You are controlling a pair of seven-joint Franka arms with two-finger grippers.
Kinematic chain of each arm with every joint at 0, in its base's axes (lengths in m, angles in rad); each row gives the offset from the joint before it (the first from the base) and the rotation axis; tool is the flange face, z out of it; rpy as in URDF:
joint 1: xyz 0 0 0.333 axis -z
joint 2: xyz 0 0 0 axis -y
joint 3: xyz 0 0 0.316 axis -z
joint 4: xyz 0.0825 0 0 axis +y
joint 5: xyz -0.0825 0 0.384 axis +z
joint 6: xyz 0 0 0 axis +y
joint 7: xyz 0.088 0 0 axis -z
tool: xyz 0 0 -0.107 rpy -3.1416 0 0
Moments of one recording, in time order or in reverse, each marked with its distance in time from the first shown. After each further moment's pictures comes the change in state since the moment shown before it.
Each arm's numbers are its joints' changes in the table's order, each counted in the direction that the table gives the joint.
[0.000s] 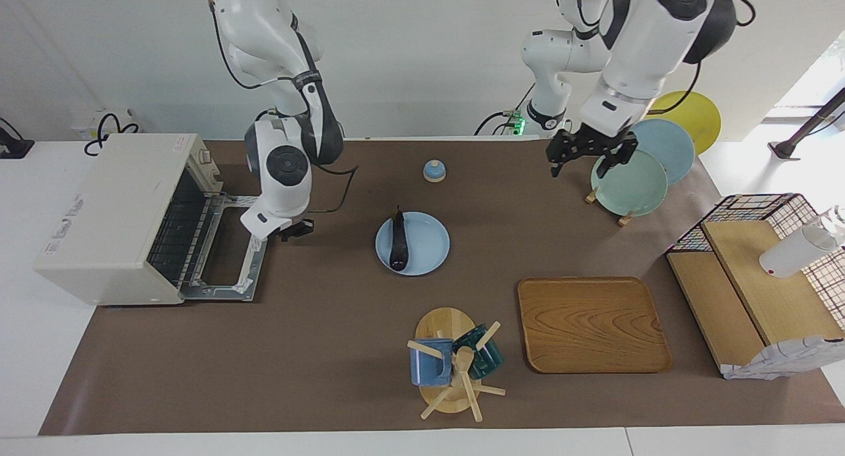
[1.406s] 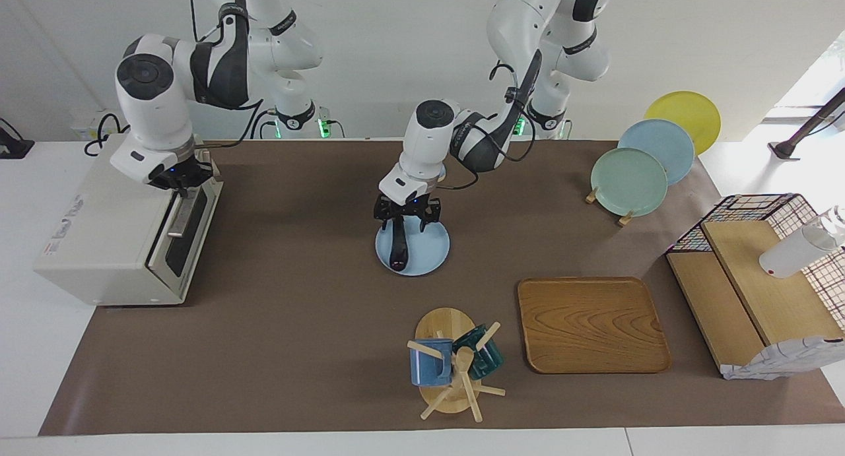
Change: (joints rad) left arm 0.465 -0.438 -0.009 0.036 -0.029 -0.628 -0.421; right arm 0.261 0.283 0.001 -0.083 -0.086 0.253 -0.548
